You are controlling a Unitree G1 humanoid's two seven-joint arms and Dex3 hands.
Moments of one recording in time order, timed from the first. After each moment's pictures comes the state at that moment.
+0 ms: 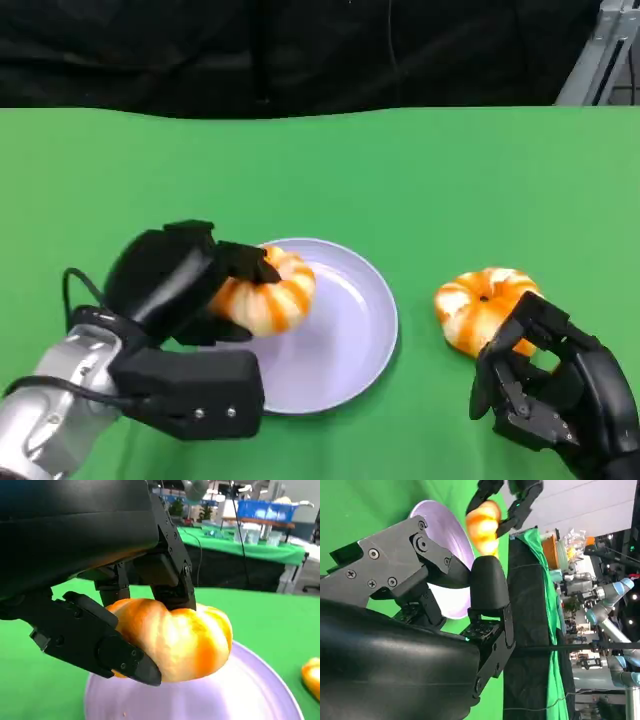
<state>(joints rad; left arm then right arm) -0.36 0.37 -0.37 0.39 0.71 -0.35 0.18 0.10 0.07 -0.02 0.13 0.26 -0.27 0.36</state>
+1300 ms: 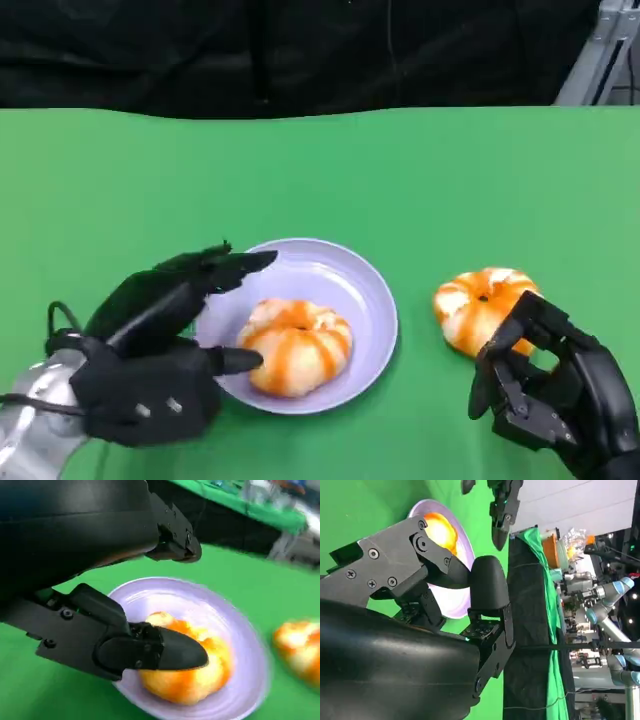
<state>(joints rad) -0.26 0.38 -0.26 0.39 0.30 -0.41 -0.13 0.10 0.07 -0.02 0.13 0.25 -0.27 0.35</state>
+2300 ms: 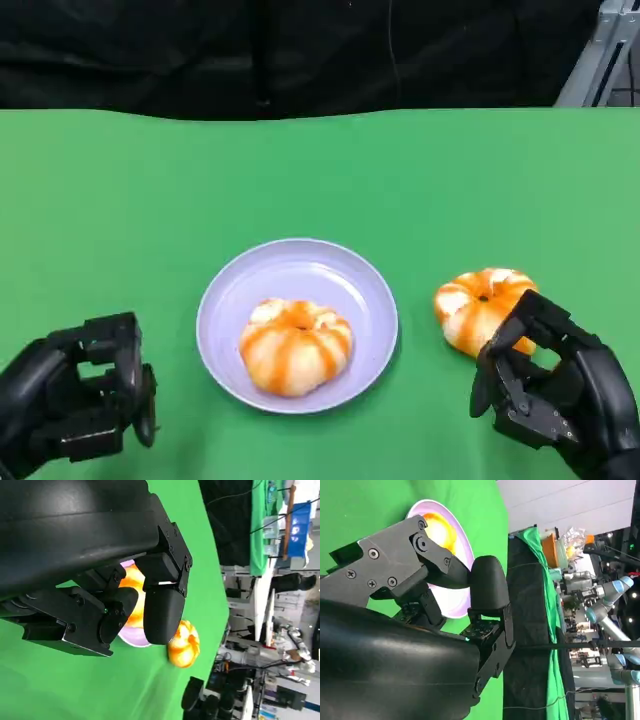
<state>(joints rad) 0.05 0.30 0.13 0.19 -0.43 -0.08 -0.70 0.10 0.07 -0.02 0.13 0.25 -0.26 0.34</state>
